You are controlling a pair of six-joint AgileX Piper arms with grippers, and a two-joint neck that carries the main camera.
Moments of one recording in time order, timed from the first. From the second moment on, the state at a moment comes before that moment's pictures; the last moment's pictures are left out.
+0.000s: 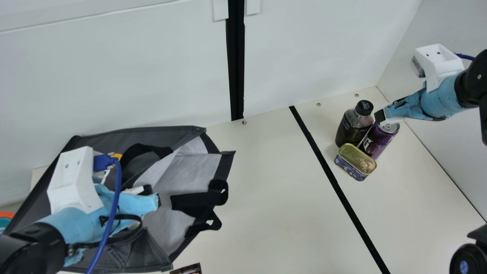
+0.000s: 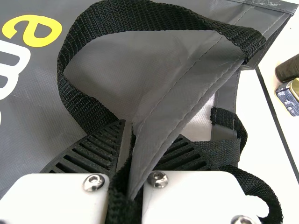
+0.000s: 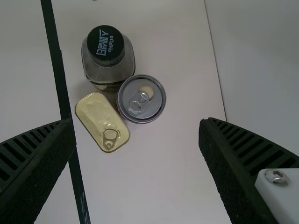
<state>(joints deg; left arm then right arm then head) -33.5 84.5 -77.7 -4.6 45.3 -22.3 -31.0 96.9 -103.5 3.5 69.9 -24.4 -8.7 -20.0</state>
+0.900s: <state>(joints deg) -33.5 84.5 -77.7 -4.6 45.3 -22.3 -33.2 105.0 -105.4 5.6 69.8 -28.3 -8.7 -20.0</state>
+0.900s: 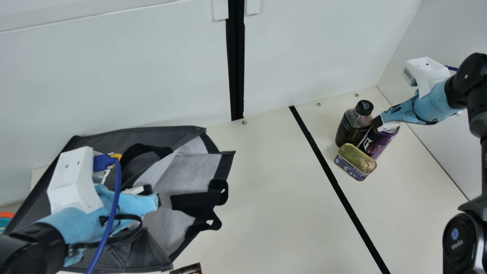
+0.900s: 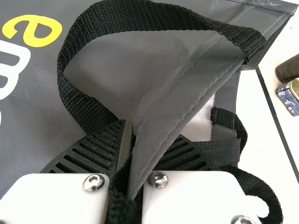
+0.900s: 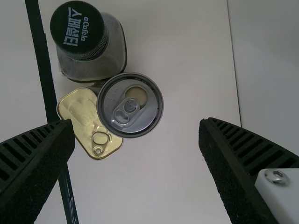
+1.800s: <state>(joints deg) -33.5 84.5 -77.7 -4.6 45.3 -22.3 -31.5 113.2 -108.5 4.9 69.8 -29.4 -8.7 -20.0</state>
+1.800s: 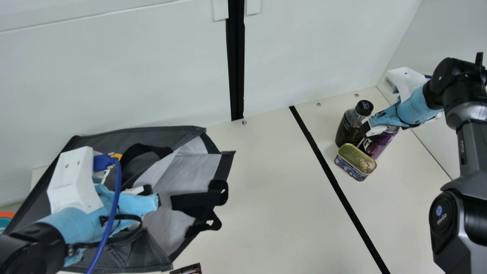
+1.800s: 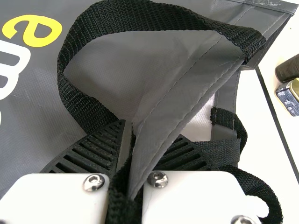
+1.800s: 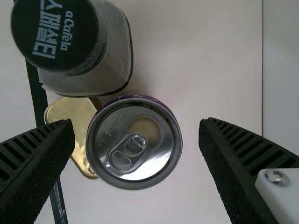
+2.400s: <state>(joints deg) -33.5 84.5 -77.7 -4.6 45.3 -22.3 -30.7 116.6 -110.3 4.1 69.9 -29.8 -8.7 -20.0</state>
